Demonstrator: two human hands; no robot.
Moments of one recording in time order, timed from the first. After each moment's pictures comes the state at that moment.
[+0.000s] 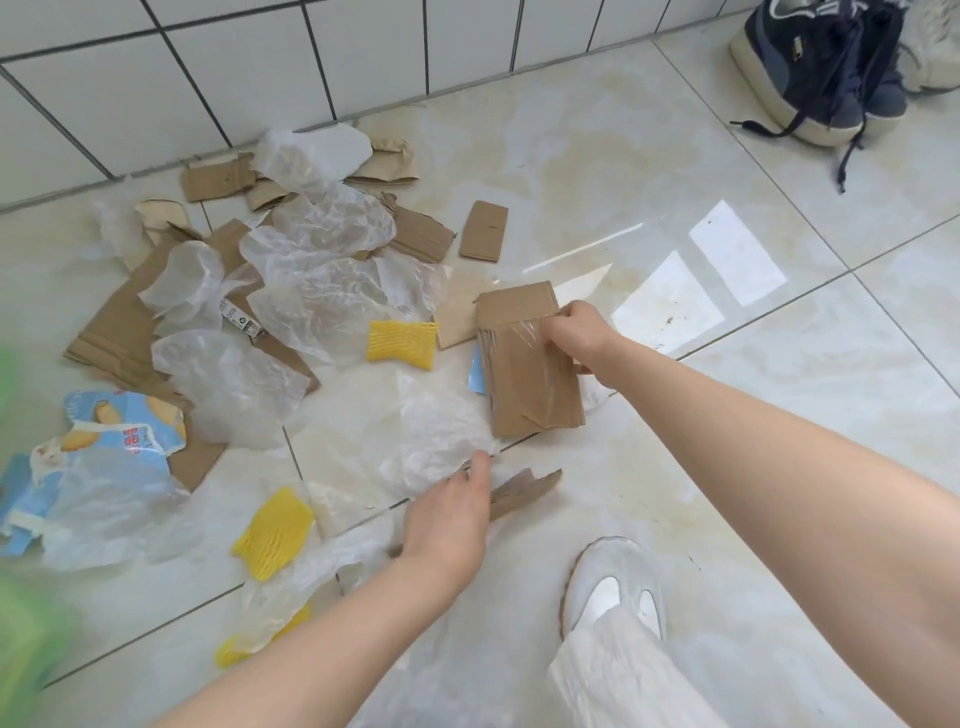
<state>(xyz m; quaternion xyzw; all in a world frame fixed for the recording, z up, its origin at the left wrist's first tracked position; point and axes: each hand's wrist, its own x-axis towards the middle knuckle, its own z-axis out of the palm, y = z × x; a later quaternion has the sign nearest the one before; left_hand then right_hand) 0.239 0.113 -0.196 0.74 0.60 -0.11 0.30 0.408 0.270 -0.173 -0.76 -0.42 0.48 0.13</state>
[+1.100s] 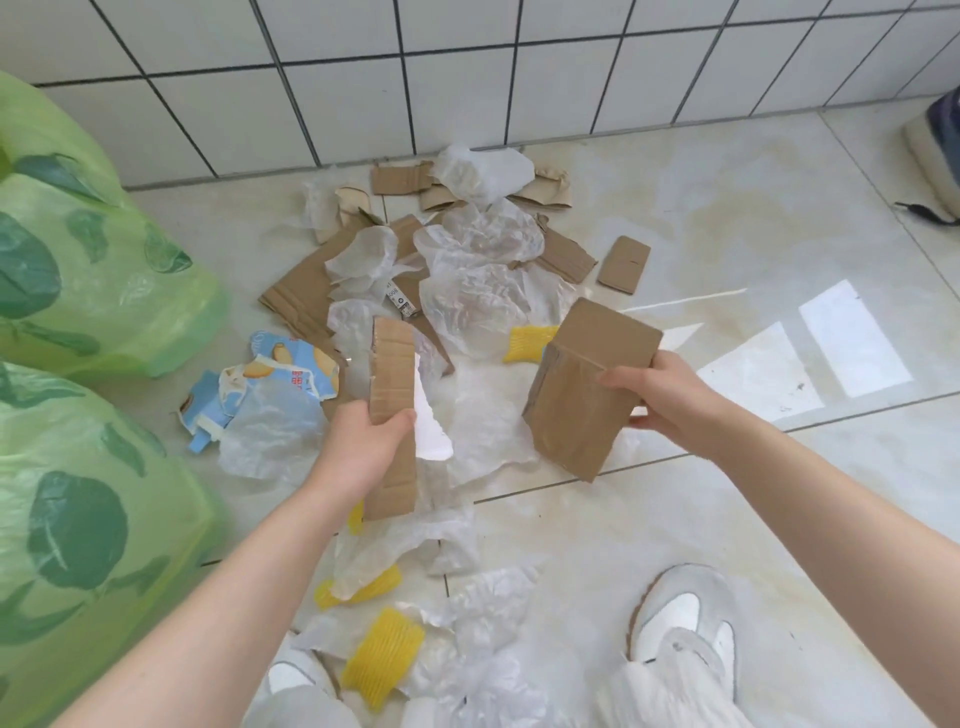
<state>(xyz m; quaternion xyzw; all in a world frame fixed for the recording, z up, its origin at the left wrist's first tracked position) 0.067 0.133 -0.143 0.33 0.77 0.28 0.47 0.345 0.230 -0.138 -0.63 -0.44 0.62 0.16</state>
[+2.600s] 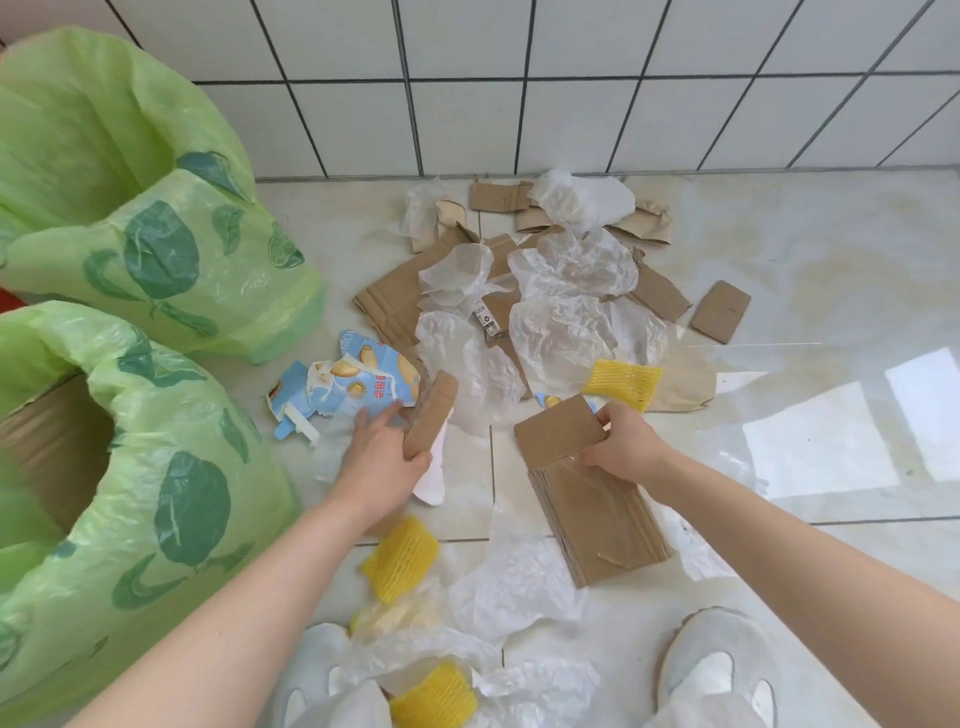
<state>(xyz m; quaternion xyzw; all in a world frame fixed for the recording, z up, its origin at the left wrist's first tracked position) -0.005 0.121 -0.198 0.48 0.80 0.07 0.34 0.244 0.231 -0.185 -0.66 -0.58 0.49 -0.04</state>
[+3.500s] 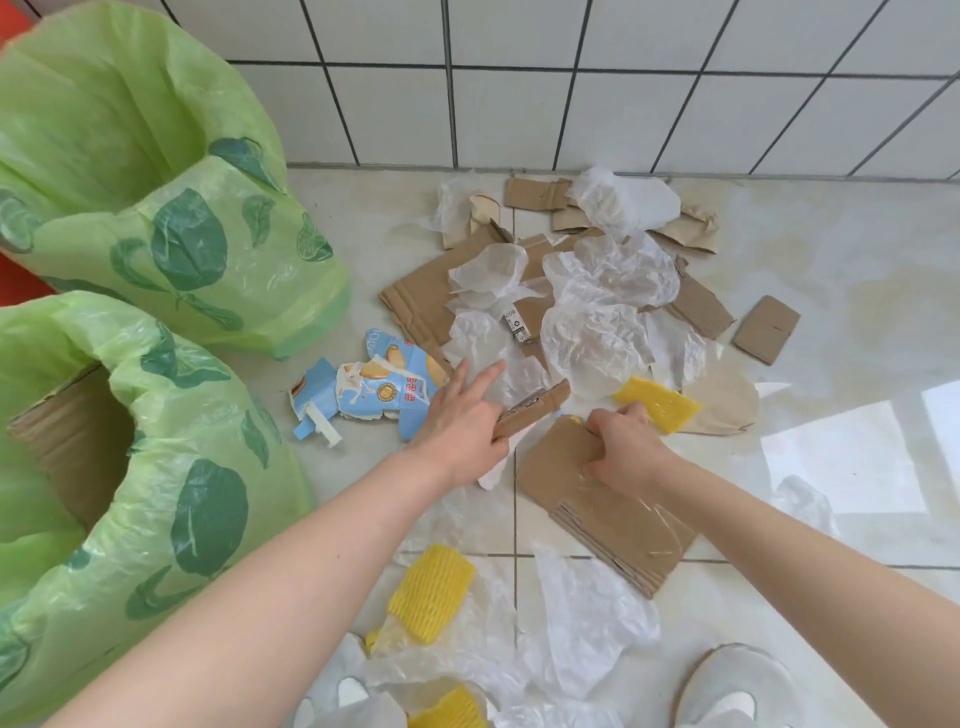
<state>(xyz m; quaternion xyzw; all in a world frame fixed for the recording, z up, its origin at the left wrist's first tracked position) 0.021 0.179 -0.192 0.65 0.70 -0.02 0.30 0.216 0.248 -0.198 -0.53 -0.76 0.33 -0.19</state>
